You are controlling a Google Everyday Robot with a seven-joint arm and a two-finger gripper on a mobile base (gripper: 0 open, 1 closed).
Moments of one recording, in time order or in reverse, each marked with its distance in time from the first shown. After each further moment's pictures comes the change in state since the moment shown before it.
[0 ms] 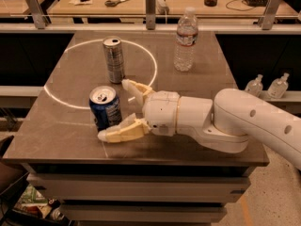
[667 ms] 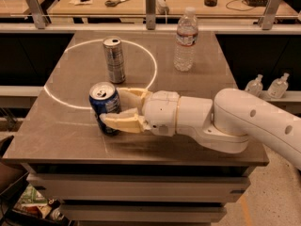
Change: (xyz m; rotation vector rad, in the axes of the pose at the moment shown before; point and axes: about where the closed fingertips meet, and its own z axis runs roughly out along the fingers) arm -0.002 0.003 0.003 -0.008 -0.001 -0.005
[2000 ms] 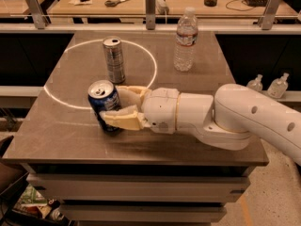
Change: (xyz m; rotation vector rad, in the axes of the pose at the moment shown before) arm -0.006 0.000 0.000 0.001 0.022 -0.007
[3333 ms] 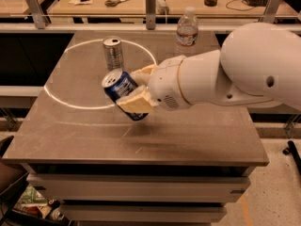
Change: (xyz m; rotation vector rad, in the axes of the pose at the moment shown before) arm -0.023 -0.025 -0.039 0.153 0.456 -0.079
